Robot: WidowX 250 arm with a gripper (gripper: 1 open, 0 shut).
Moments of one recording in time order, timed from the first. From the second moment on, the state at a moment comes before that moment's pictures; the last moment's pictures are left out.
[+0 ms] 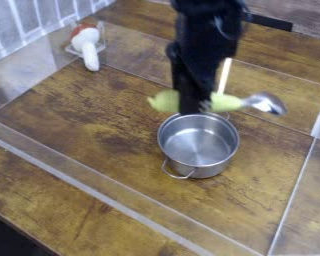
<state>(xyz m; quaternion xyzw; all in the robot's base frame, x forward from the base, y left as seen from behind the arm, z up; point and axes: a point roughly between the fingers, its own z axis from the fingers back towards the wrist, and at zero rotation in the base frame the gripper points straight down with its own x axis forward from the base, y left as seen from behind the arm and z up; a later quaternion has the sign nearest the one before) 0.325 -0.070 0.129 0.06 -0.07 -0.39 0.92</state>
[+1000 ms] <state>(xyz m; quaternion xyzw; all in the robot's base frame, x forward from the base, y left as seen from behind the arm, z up) 0.346 -0.020 0.115 0.04 -0.12 -0.11 0.99</state>
